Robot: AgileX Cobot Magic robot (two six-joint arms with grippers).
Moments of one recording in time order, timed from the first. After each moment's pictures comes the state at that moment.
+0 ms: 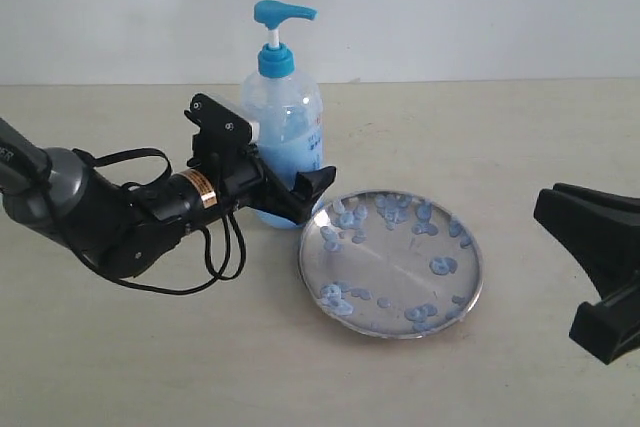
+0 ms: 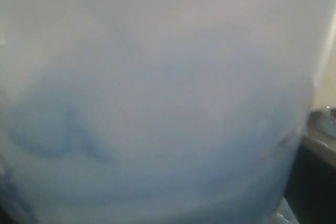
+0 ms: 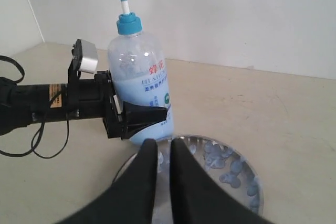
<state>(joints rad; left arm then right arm) -0.47 2.21 -0.96 0.29 -0.94 -0.06 0.22 0.74 -0.12 -0.53 -0.44 0.60</state>
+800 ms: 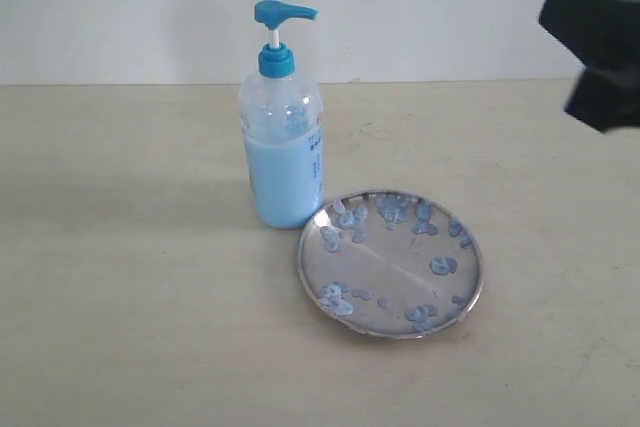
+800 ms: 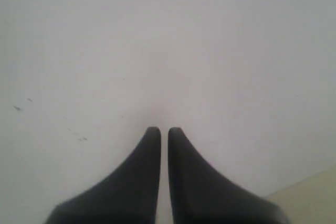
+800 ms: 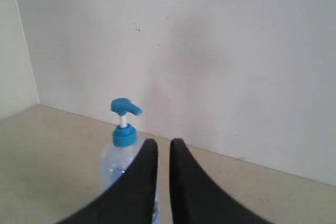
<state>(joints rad) -0.41 0.79 -0.89 0.47 0.06 -0.35 0.22 0.88 -0.48 -0.58 -0.35 0.61</state>
